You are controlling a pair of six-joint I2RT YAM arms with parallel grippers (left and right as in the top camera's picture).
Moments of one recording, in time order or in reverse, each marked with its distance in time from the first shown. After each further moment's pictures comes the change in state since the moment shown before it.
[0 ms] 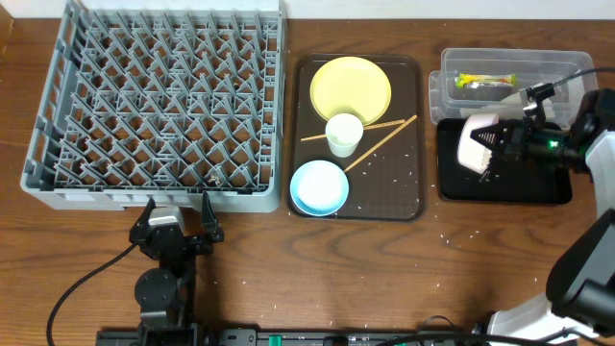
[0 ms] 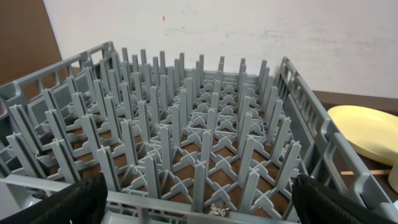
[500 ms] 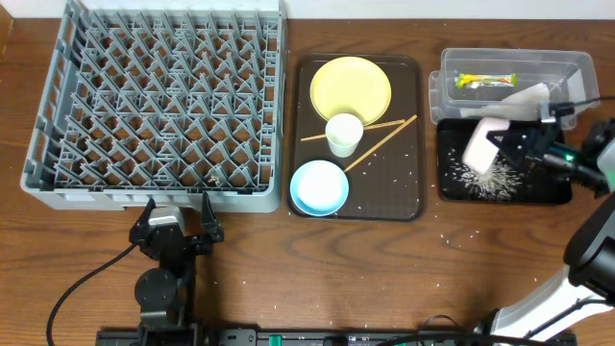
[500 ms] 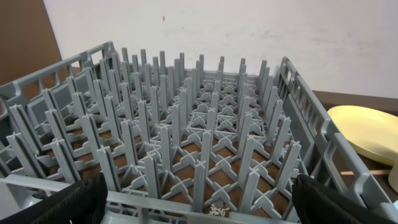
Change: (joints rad) left arm 0.000 0.000 0.000 0.000 0.000 0.000; right arm -0.146 0.203 0.000 -0.042 -0.260 -0.099
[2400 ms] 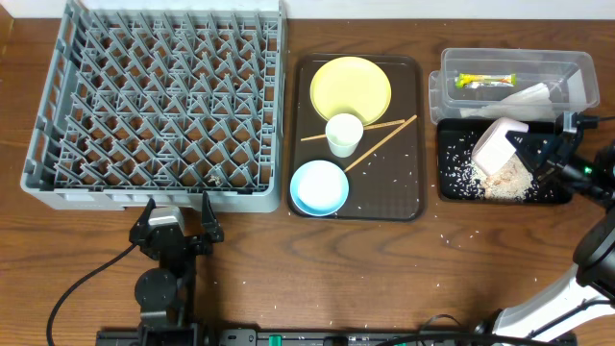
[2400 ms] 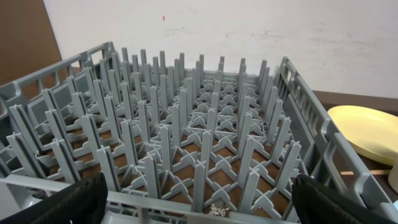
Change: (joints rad) left arm 0.000 0.000 0.000 0.000 0.000 0.000; right arm -0.069 0.011 0.000 -0.244 -0.153 -0.146
